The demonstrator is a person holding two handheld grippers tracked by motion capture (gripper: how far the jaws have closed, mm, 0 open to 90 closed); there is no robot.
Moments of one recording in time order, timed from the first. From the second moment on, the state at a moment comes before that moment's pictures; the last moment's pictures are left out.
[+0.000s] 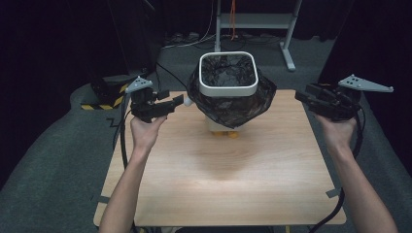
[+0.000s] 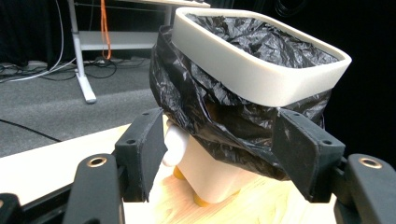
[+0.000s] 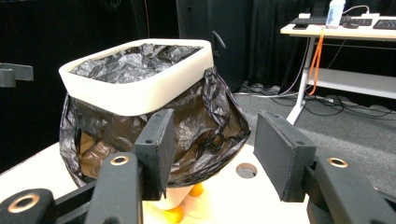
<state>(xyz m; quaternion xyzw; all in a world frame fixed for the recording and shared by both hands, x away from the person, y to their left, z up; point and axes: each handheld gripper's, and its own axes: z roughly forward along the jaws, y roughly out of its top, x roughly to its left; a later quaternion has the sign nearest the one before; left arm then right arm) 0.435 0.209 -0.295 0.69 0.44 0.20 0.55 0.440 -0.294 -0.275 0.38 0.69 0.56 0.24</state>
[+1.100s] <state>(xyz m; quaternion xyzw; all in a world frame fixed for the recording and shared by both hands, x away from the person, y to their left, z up) 0.435 0.206 -0.334 0.70 0.45 0.18 0.52 0.437 -0.300 -0.311 0.40 0.69 0.55 0.23</state>
